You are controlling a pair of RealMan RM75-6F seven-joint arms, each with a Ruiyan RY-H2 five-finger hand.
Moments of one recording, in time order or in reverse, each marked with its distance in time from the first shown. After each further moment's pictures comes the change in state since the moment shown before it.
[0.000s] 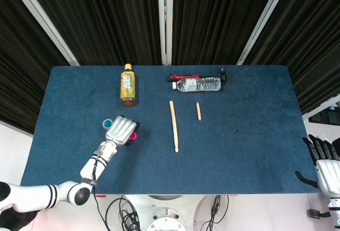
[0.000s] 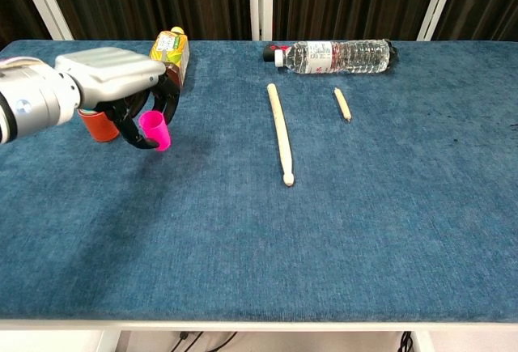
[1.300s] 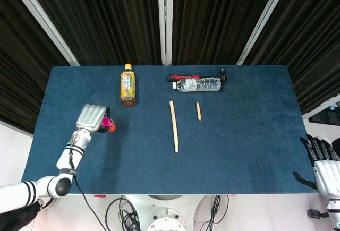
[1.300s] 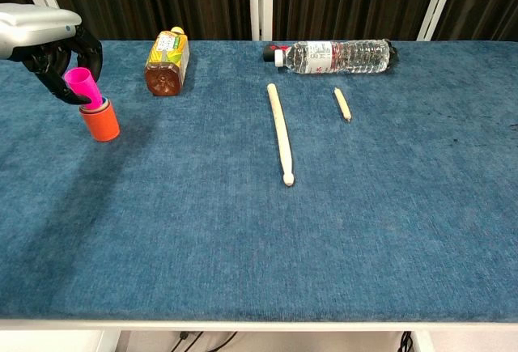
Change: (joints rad) left arm 0.039 0.167 -0.028 0.004 -0.134 -0.005 -0.094; right arm -0.005 0.018 -0.007 -0.046 -0.039 0.040 -0.025
